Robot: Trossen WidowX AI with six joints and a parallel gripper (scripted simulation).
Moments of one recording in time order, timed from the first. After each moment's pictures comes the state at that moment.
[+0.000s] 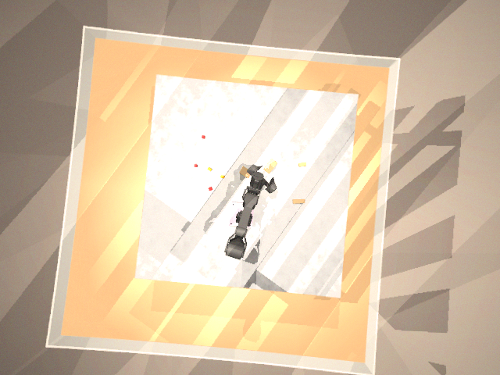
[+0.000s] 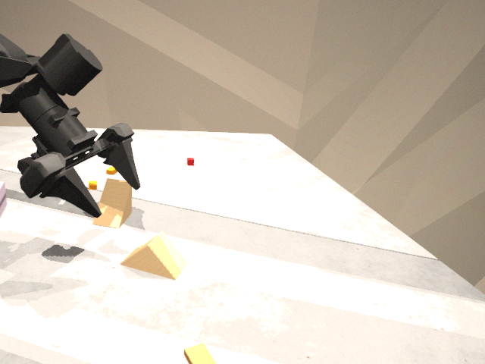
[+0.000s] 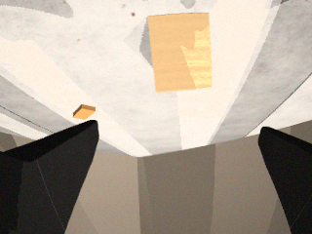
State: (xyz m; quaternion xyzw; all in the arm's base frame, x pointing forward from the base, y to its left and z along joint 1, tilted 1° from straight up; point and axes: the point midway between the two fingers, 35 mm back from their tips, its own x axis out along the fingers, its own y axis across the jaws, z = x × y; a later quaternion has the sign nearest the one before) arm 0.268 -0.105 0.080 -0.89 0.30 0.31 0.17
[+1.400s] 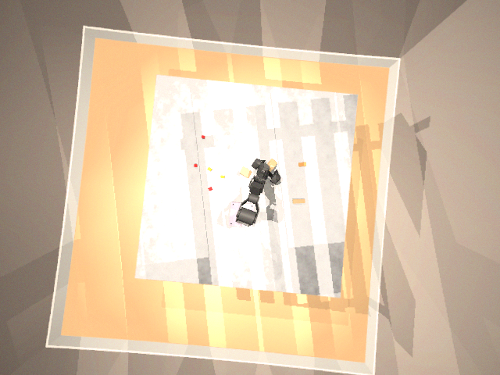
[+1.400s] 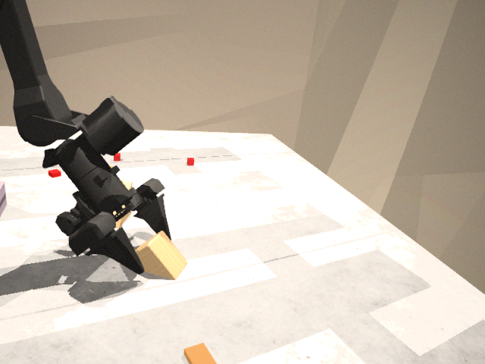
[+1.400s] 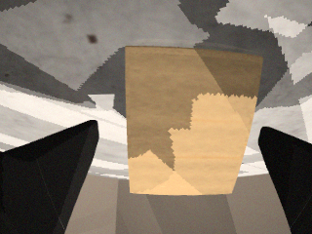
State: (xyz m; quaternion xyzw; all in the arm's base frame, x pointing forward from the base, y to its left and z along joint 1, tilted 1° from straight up) arm 0.322 -0.131 0.000 -0.89 0.27 0.35 0.12
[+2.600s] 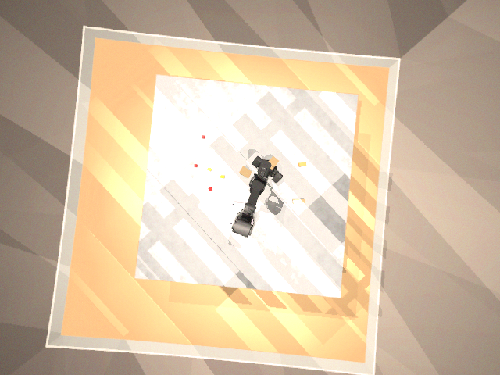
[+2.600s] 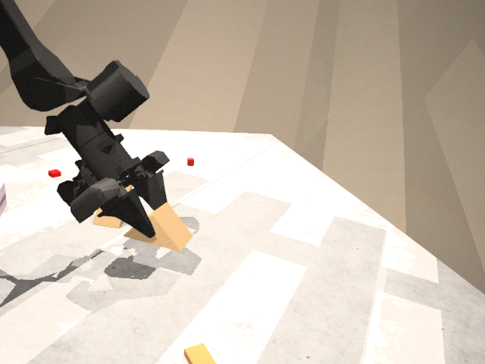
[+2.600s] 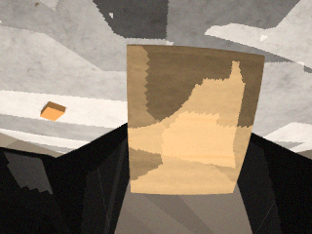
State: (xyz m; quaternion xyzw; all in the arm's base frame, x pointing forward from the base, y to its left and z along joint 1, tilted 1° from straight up) arm 0.326 -0.134 0.051 -0.89 0.27 0.35 0.12
